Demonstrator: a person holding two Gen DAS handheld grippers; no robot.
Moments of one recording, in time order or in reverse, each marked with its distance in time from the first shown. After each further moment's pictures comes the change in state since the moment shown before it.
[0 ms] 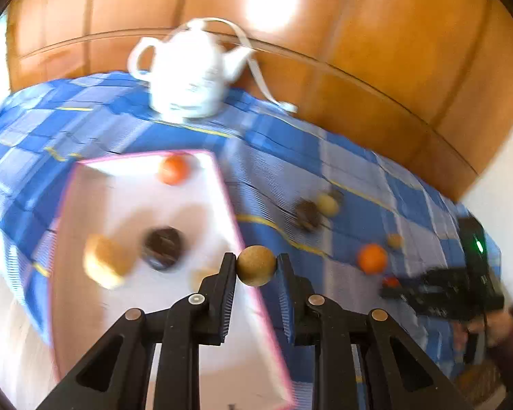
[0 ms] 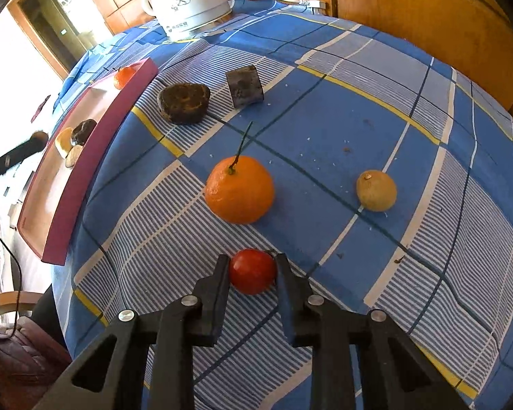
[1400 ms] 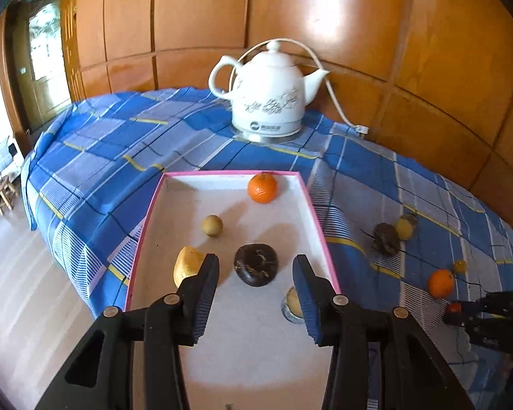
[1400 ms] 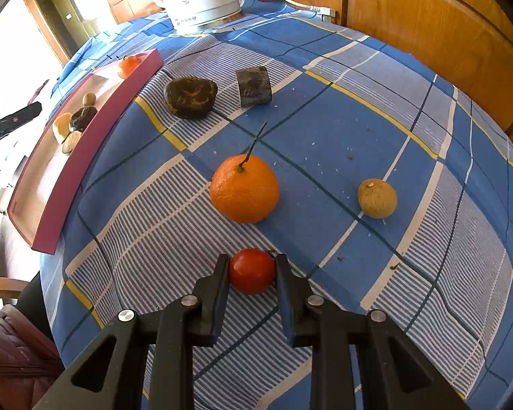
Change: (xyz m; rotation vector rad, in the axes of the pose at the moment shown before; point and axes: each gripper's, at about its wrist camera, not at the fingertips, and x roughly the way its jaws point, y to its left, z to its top) left arm -0.011 0.021 -0.005 -0.023 -0.091 0.278; right arm 0.004 0.013 0.000 -0.072 -0.004 -0.063
